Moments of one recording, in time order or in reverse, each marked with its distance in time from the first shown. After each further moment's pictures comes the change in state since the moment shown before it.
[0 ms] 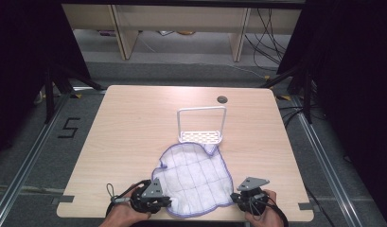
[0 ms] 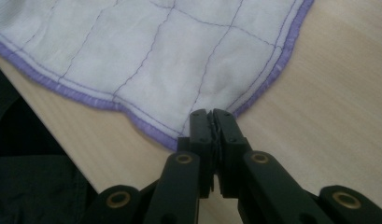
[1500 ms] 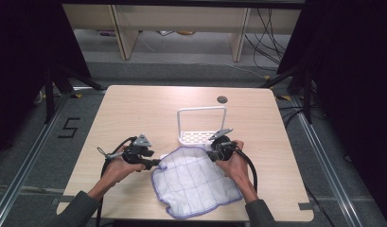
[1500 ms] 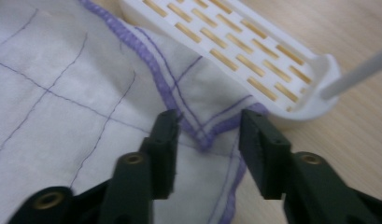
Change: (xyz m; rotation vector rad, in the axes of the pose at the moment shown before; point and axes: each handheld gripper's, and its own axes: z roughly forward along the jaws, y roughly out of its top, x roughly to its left) left arm 0.124 0.018 -0.014 -0.016 0.228 -0.212; right arm -0.052 0.140 0.083 -0.020 -0.113 -0.050
